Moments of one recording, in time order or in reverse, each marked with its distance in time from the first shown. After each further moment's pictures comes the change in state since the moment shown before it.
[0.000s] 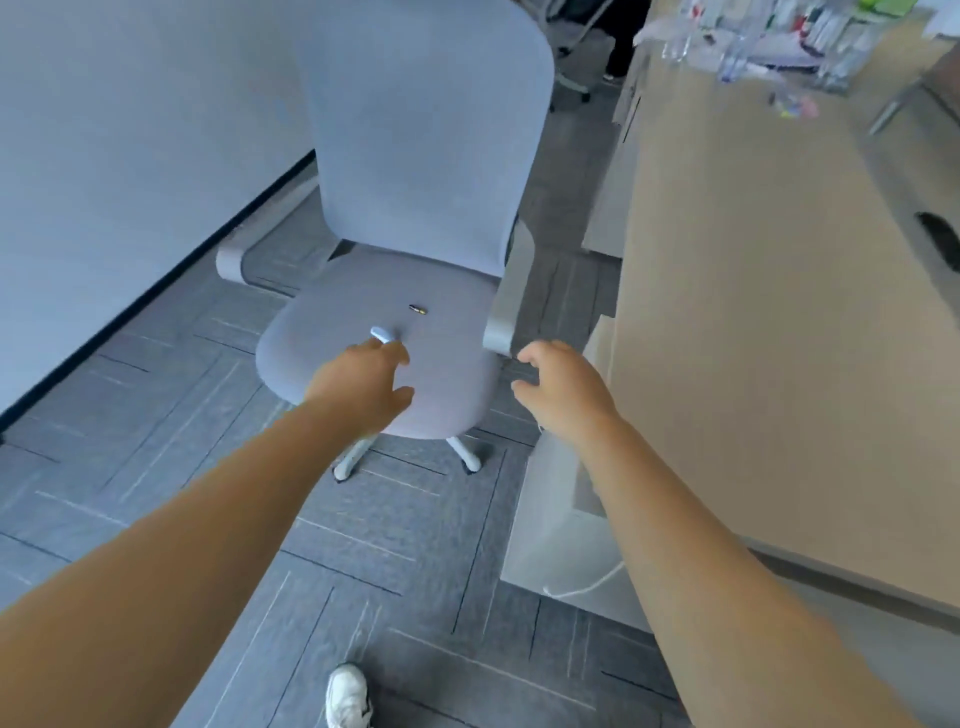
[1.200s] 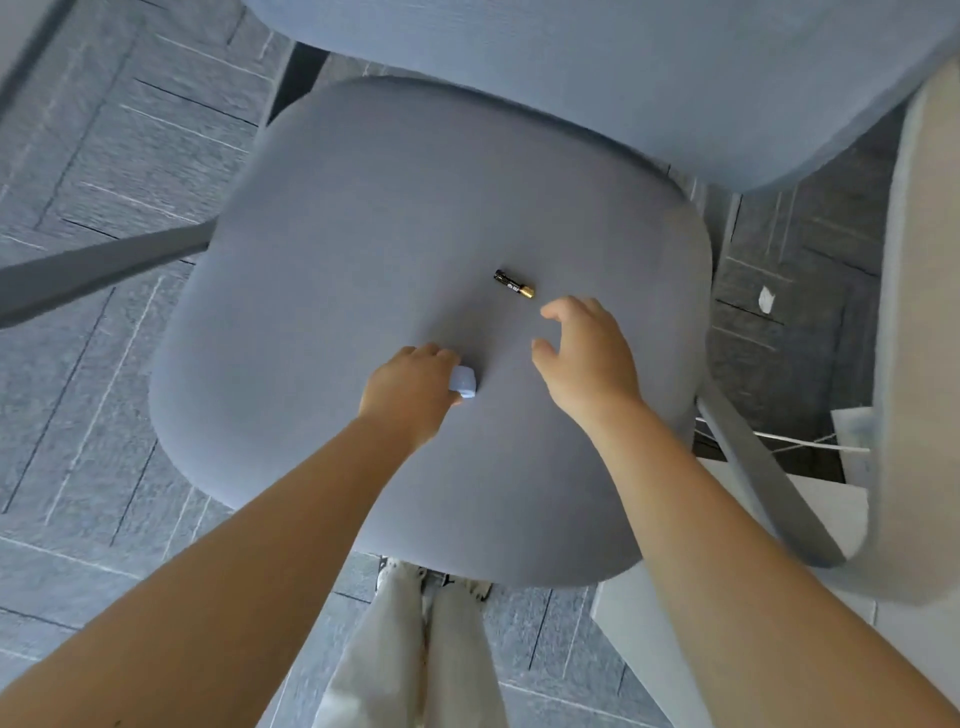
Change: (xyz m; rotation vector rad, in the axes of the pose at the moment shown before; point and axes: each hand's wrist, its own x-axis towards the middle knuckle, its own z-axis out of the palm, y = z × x) left_hand 0.459 -0.208 0.199 0.041 -0.458 -0.011; right_hand 0.468 -0.005 0.274 -0.014 -0.230 0.288
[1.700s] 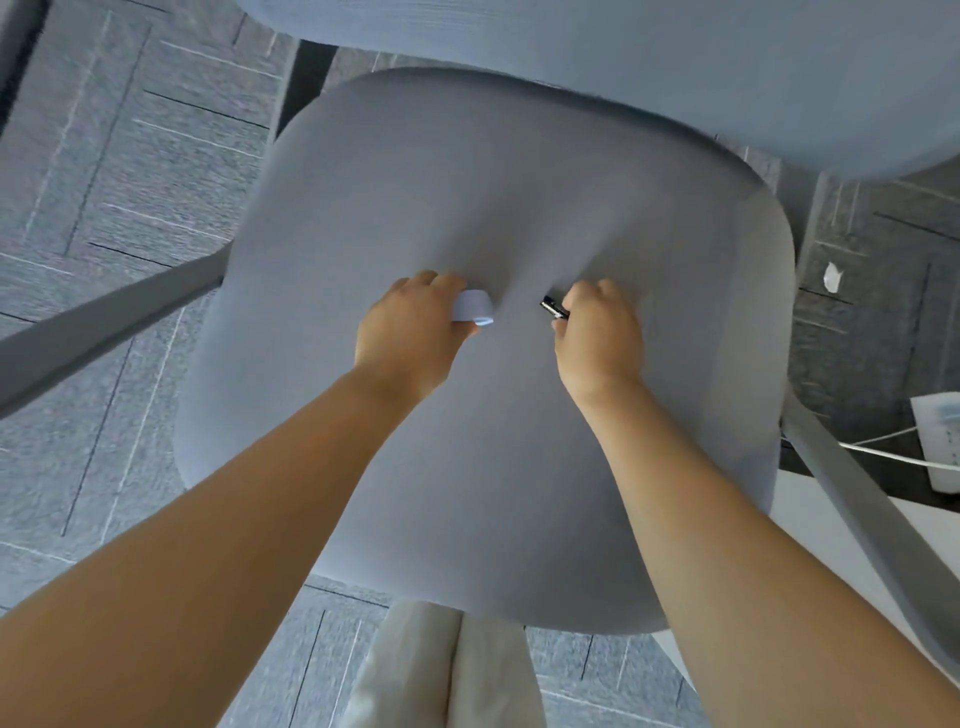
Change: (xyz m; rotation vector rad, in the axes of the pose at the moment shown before) left_hand 0.048 -0.025 -0.050 -0.106 0.248 0.007; right_hand 0.068 -0.020 0.038 -0.100 0.050 0.090
